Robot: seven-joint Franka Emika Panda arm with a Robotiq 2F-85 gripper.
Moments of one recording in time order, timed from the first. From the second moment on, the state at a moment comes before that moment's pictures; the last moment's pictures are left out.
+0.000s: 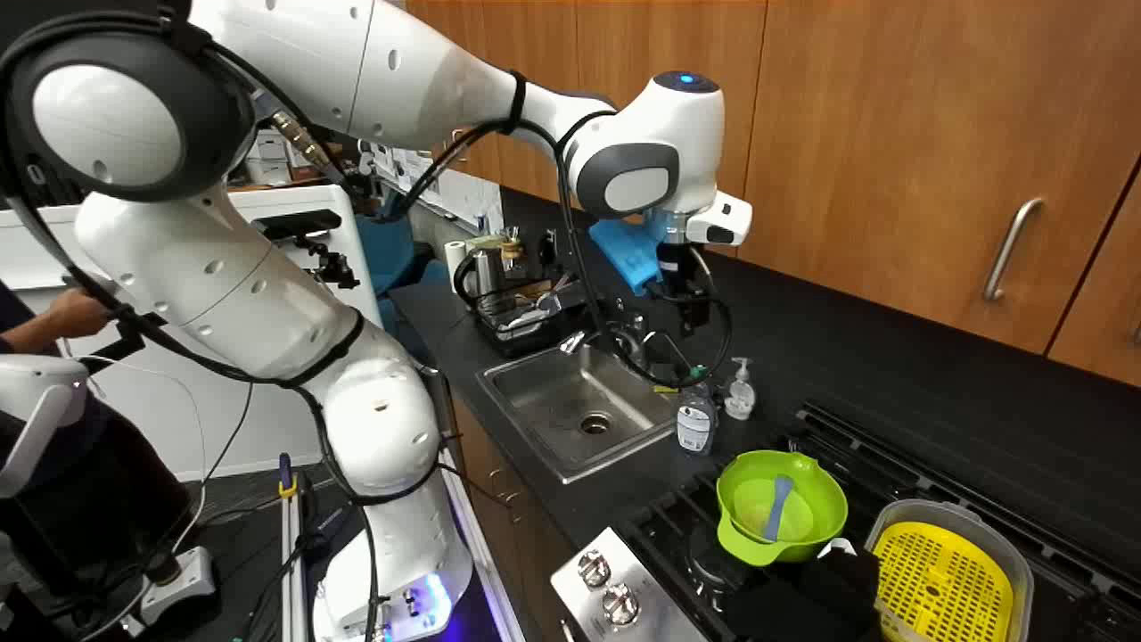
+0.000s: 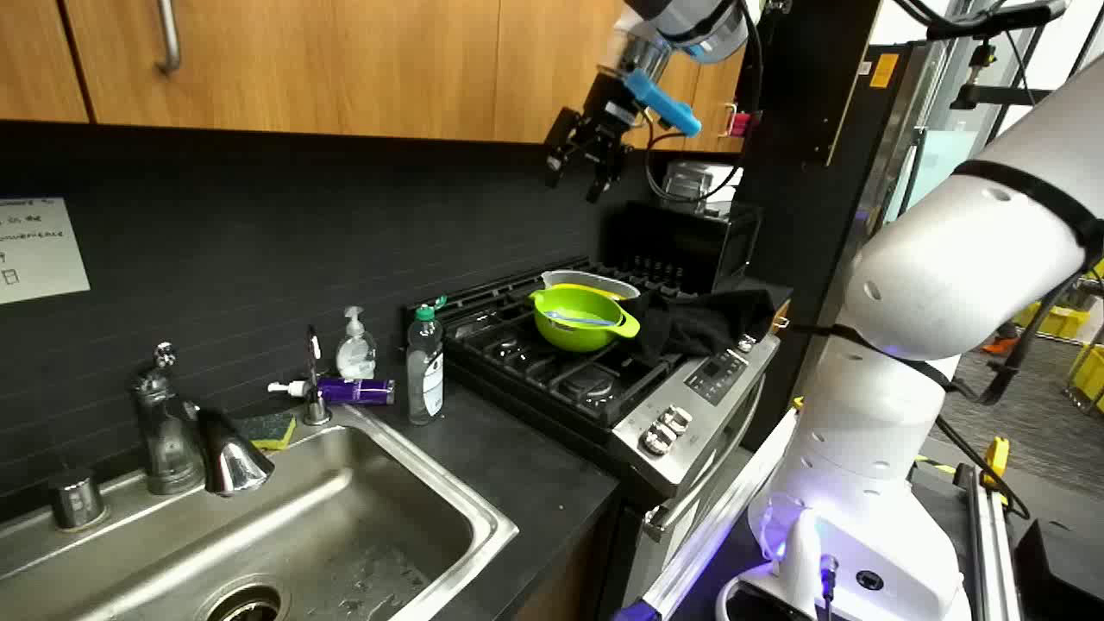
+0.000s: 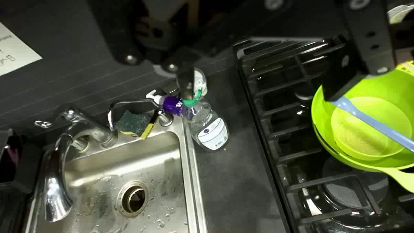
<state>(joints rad) 0.01 -0.53 -0.16 -2.51 0.23 2.17 -0.09</state>
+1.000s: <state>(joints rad) 0.01 -0.53 -0.16 -2.51 0.23 2.17 -0.09</state>
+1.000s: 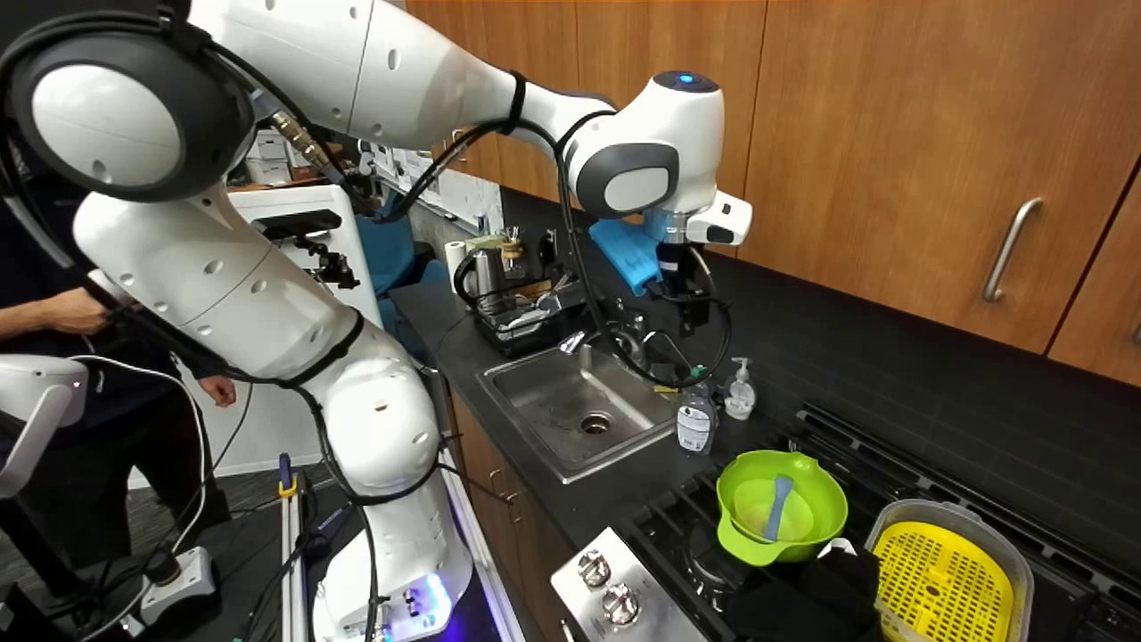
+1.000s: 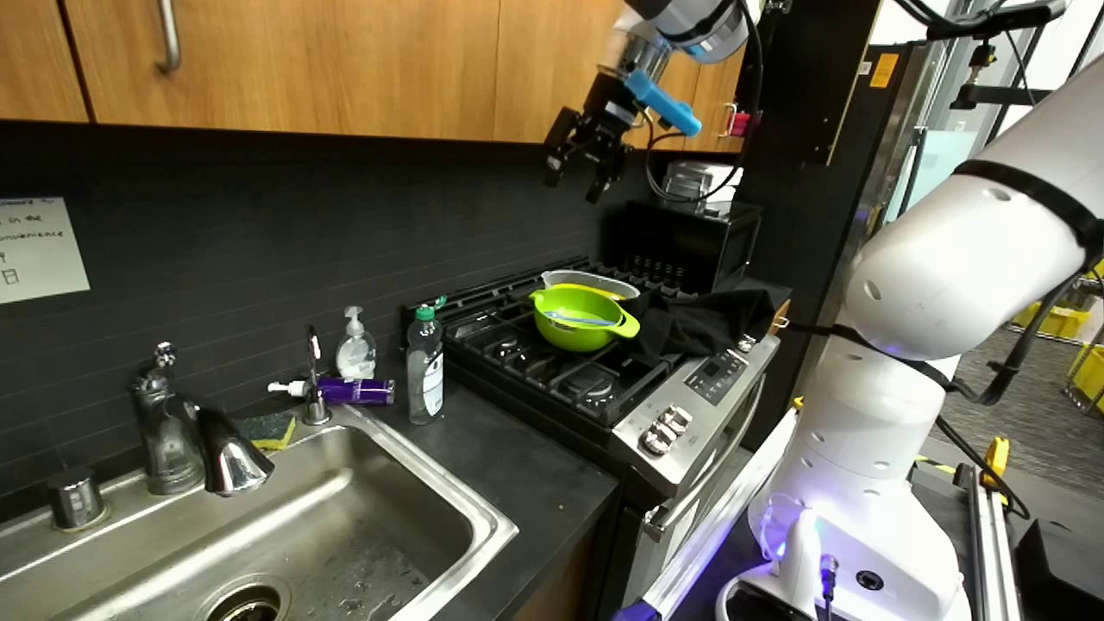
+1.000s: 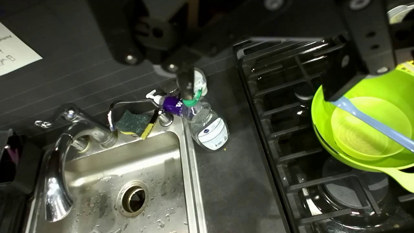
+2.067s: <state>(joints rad) -0.11 -0.62 -0.38 -2.54 0.23 2.69 -0.24</state>
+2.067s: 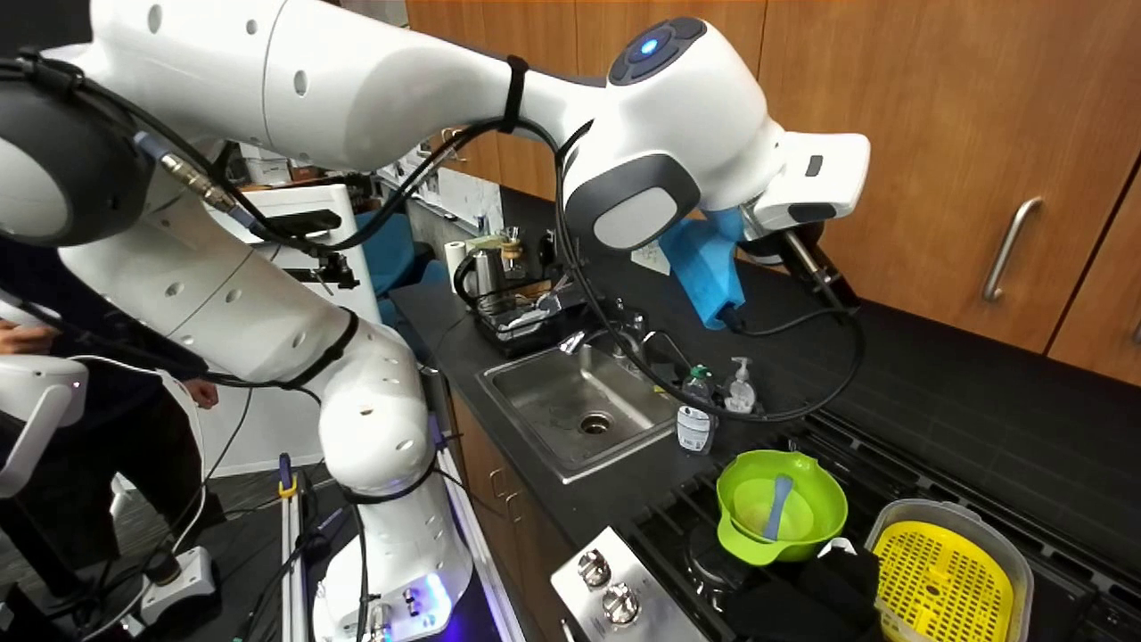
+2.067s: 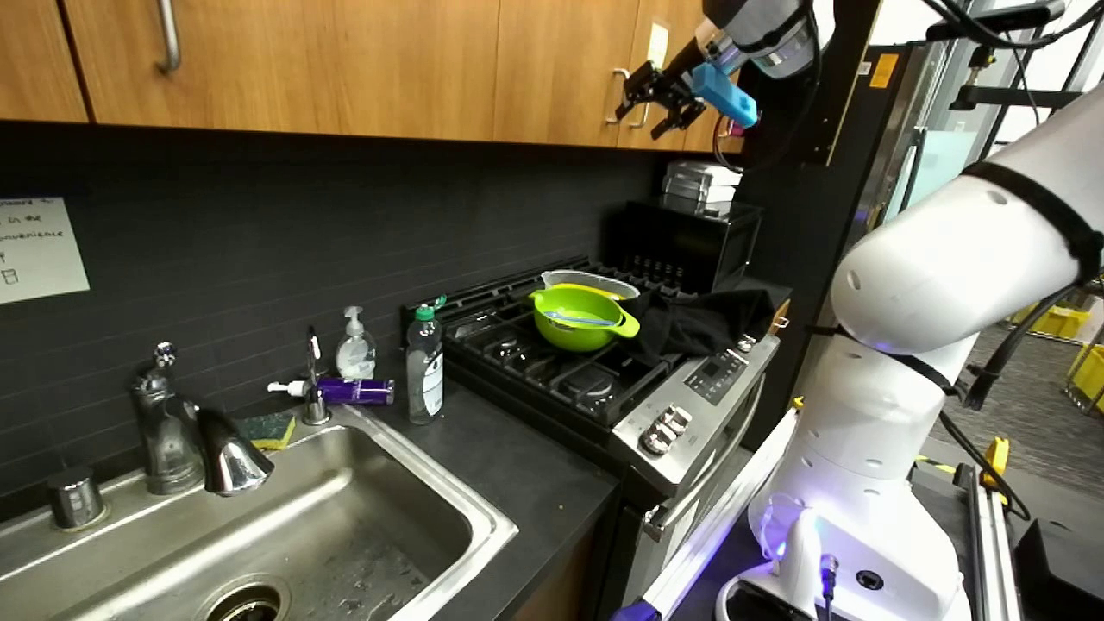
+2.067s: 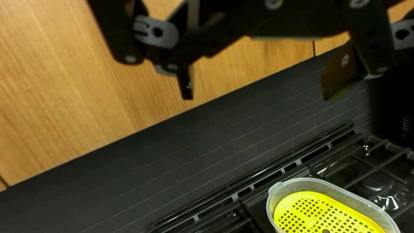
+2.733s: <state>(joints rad) 0.08 -0.60 -0.63 -2.55 0.24 2.53 -0.58</state>
